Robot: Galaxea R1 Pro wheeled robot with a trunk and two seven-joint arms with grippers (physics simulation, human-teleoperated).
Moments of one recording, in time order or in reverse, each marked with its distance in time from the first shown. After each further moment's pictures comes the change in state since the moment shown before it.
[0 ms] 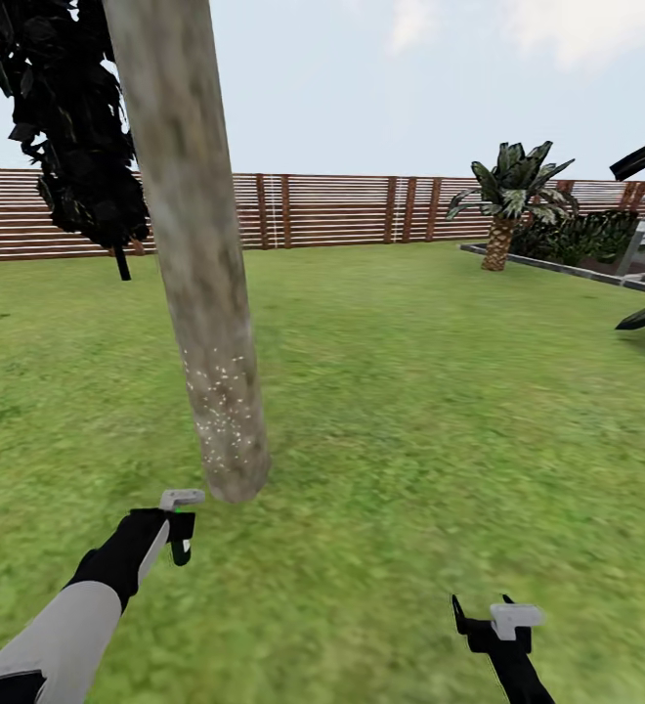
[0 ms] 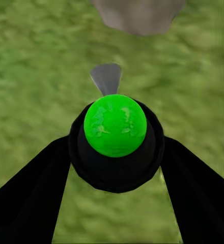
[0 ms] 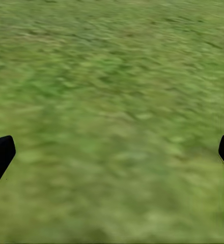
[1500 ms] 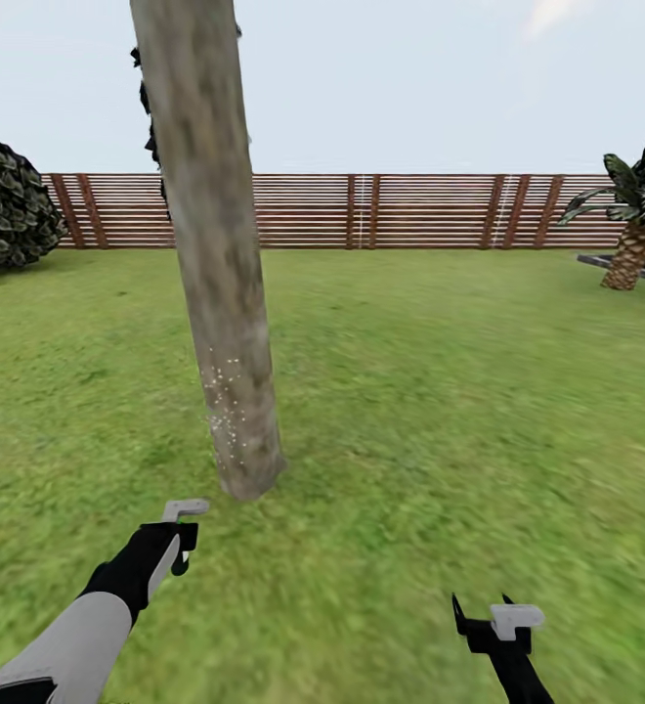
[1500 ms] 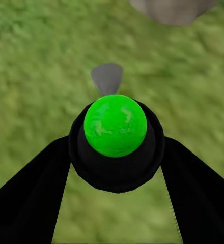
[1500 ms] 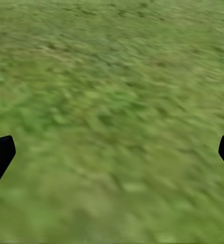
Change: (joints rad) left arm 0.020 -0.035 0.004 0.052 0.011 -0.083 0.121; right arm 0.000 0.000 0.000 0.002 0.000 0.000 0.000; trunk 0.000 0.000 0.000
